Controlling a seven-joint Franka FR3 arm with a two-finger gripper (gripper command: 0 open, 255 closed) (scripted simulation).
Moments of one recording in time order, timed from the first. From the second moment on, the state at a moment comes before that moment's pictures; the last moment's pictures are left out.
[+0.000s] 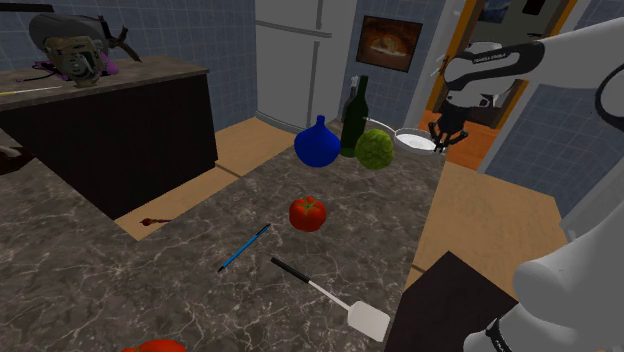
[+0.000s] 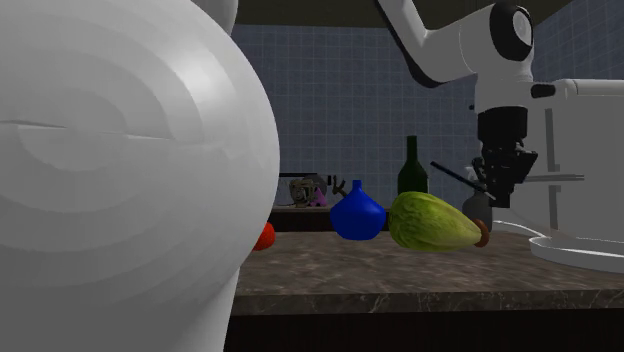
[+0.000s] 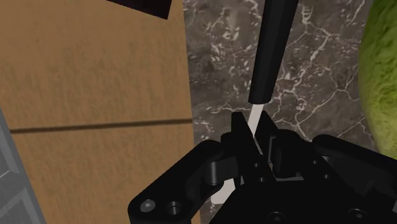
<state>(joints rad) -0.67 0.07 0.04 -1.88 0.04 1.90 0.58</state>
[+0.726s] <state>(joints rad) -0.71 0.28 0.01 -1.66 0.03 1.89 0.51</state>
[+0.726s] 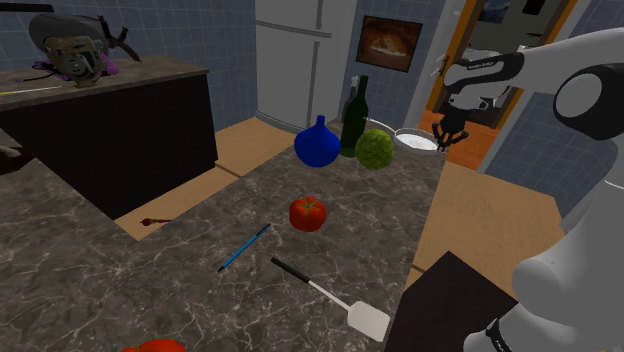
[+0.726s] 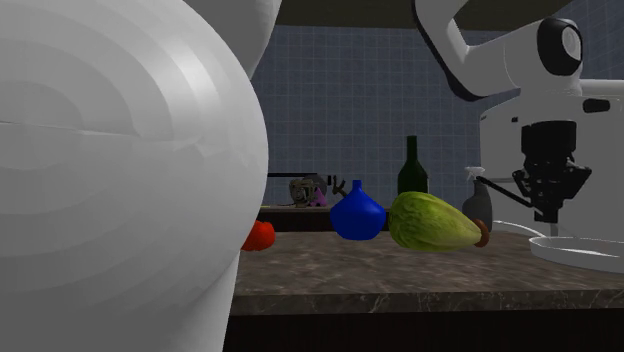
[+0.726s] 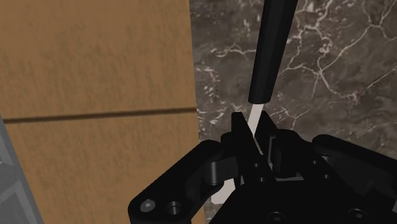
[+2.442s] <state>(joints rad) -0.71 0.36 0.01 -1.78 0.03 2.08 0.50</state>
